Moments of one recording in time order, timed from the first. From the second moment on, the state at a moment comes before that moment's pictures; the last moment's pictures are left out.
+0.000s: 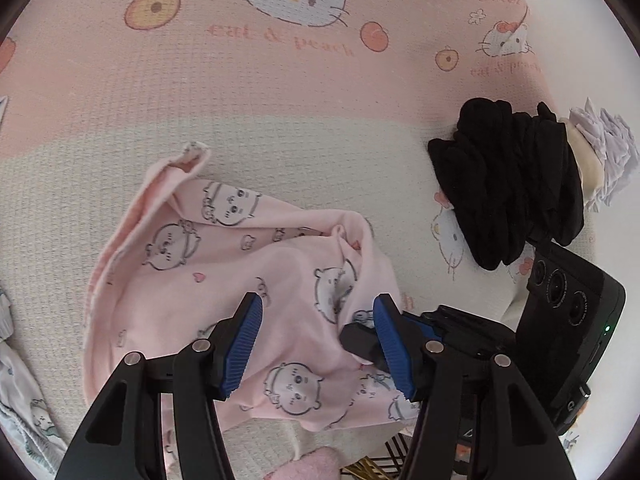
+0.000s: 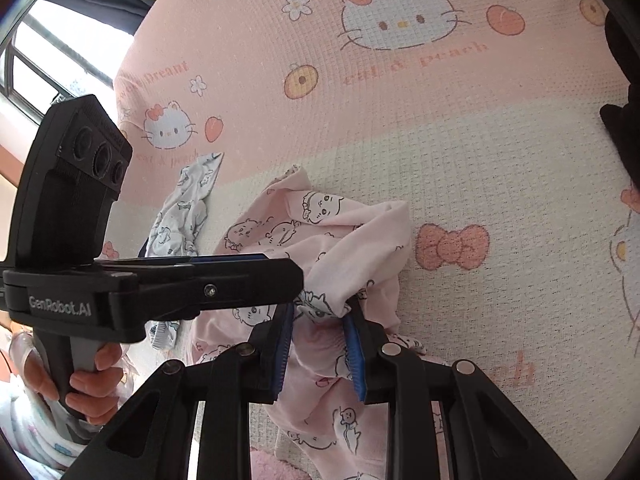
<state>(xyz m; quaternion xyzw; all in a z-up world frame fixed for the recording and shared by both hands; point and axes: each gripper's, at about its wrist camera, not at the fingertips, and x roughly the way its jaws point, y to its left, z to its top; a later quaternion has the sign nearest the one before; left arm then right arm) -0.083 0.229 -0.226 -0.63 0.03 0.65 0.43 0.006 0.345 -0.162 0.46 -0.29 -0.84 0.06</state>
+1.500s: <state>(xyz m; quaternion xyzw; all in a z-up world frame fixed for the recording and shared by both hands) -0.072 0.229 -0.245 -0.60 0.11 0.67 0.43 0.012 0.349 -0.168 0.49 -0.27 -0.83 0.06</state>
